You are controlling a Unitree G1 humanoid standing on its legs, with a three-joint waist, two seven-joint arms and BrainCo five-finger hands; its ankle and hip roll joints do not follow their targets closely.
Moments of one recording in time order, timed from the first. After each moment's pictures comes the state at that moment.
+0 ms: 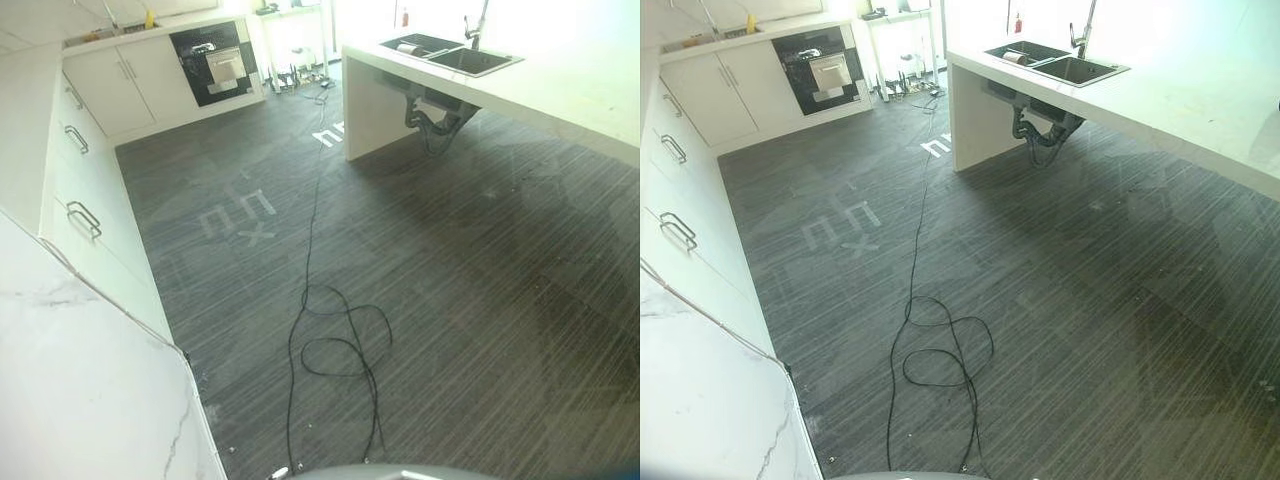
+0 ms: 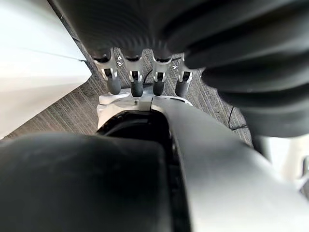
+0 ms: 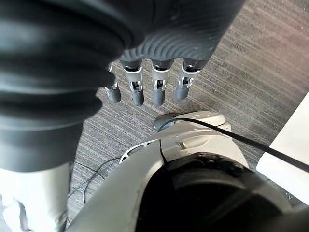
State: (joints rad) left arm 0.08 0.26 -0.17 1.27 -0.33 0.21 -0.49; right arm 0.10 -0.23 0.06 1.33 0.47 0.05 0.23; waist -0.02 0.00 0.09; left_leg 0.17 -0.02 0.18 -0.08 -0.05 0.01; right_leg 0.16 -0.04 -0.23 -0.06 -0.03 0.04
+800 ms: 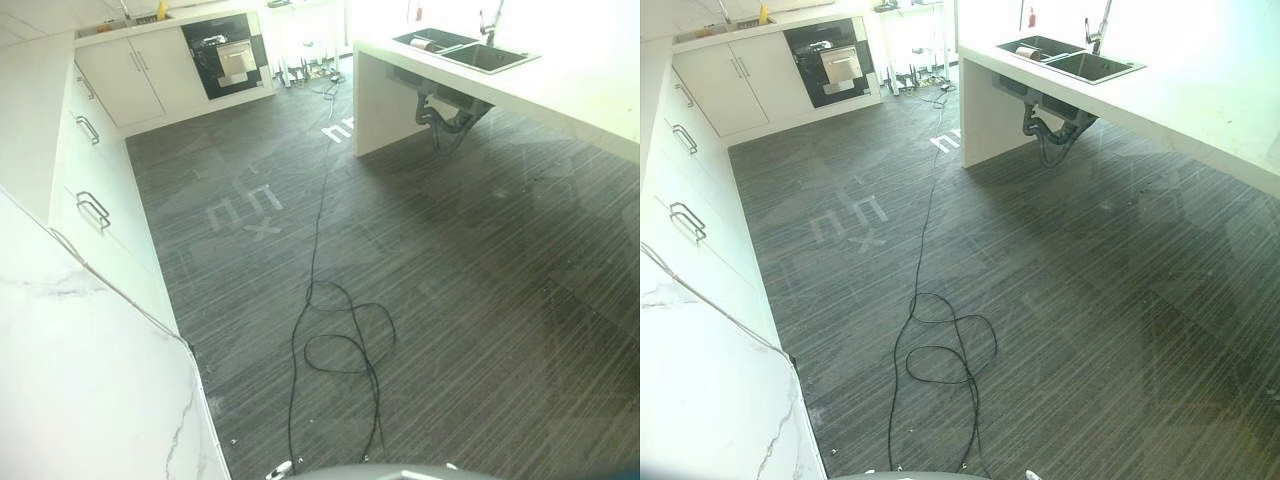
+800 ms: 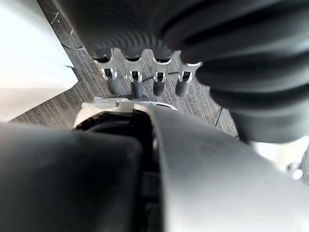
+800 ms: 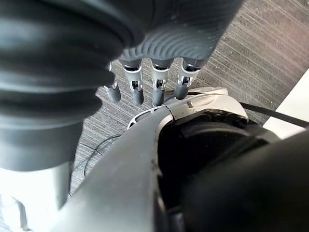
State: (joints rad) left arm 0.07 0.22 -0.16 1.25 -0.32 0.15 -0.36; right arm 0.07 -0.23 0.07 1.32 0.52 0.07 0.34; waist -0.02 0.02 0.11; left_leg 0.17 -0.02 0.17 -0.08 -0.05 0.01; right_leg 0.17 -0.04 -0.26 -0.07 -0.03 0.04
